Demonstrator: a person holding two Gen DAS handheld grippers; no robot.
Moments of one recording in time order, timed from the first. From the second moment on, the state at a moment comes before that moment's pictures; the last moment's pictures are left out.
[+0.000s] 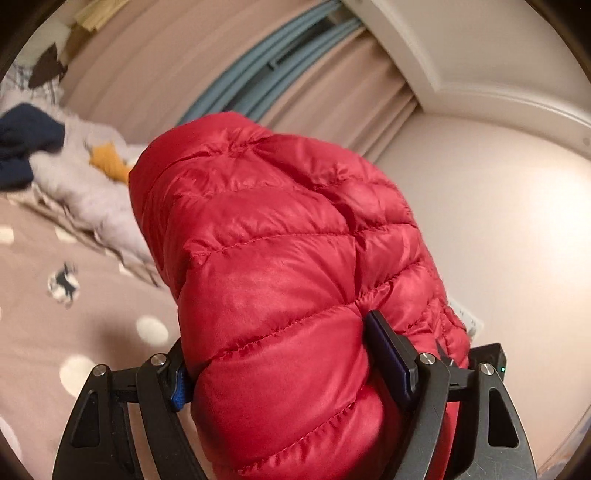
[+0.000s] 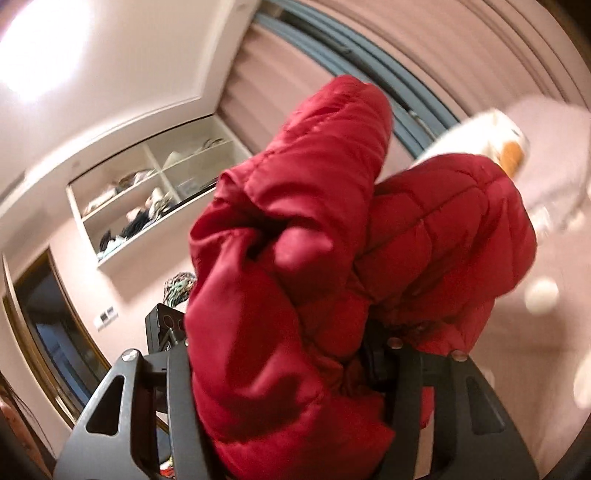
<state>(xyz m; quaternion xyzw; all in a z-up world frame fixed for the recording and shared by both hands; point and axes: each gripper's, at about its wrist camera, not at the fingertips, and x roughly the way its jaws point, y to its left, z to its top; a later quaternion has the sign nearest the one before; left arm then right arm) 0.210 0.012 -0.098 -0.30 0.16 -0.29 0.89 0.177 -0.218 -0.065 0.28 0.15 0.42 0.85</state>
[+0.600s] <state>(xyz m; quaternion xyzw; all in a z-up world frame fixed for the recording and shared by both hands) 0.184 0.038 -0.079 -0.27 0.12 -0.23 0.93 0.172 -0.190 -0.063 0.26 0.12 0.45 0.85</state>
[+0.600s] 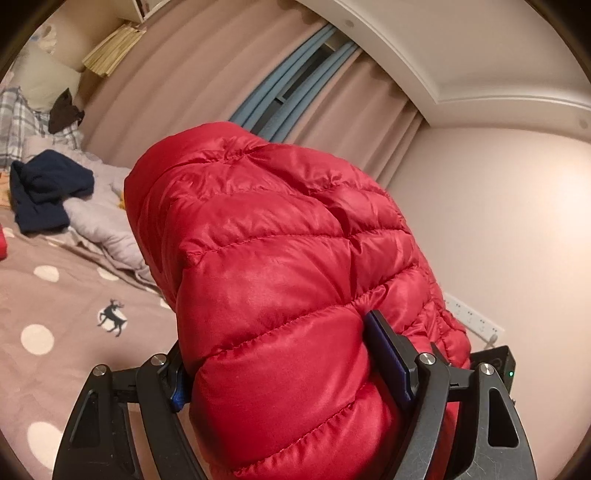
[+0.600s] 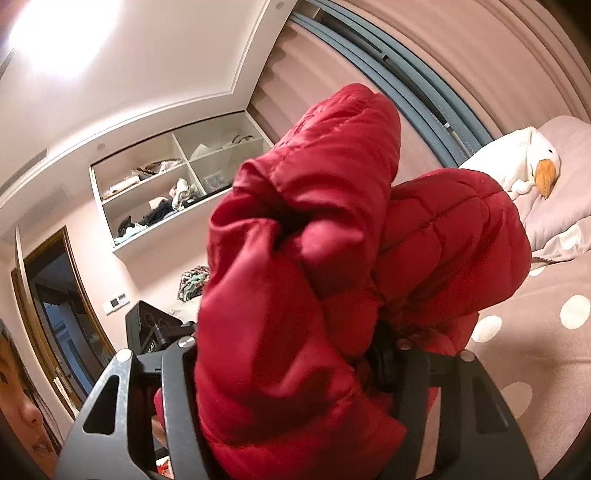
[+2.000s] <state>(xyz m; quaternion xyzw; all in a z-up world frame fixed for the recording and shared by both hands) 0.308 0.002 -0.218 -0.18 0.32 -0.13 0.92 0.268 -0.198 -0.188 0.27 0.32 0.23 0.88</state>
